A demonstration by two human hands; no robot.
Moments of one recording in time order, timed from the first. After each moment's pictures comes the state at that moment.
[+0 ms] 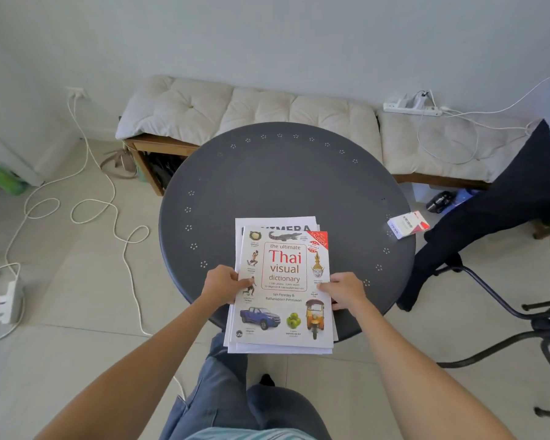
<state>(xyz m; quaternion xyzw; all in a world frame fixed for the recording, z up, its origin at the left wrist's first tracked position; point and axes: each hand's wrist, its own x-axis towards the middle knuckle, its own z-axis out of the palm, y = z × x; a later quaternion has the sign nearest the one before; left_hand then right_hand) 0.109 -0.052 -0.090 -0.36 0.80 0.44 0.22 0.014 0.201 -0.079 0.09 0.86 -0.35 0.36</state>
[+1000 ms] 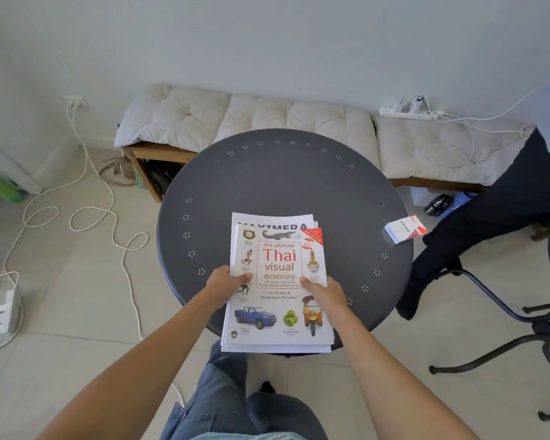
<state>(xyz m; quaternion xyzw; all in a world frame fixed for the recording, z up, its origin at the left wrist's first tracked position) 0.092 -0.049 -0.075 -0.43 0.68 0.56 0.19 0.035 0.171 -0.078 0.19 0.78 -0.51 0.32</state>
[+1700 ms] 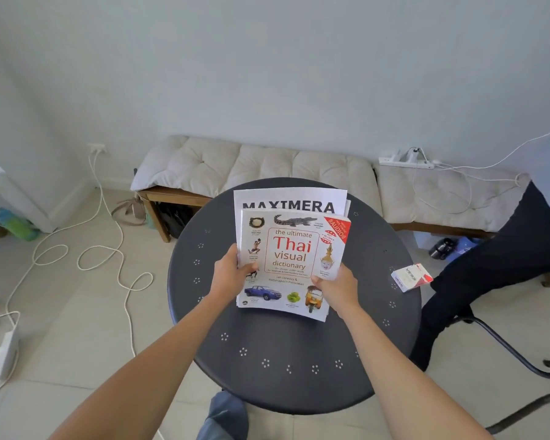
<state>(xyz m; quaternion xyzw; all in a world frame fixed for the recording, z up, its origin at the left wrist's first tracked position) 0.030 -0.085 -0.005 -0.28 0.79 0.54 -0.05 -0.037 0.129 -0.002 0.03 0.86 -0.49 0.15</state>
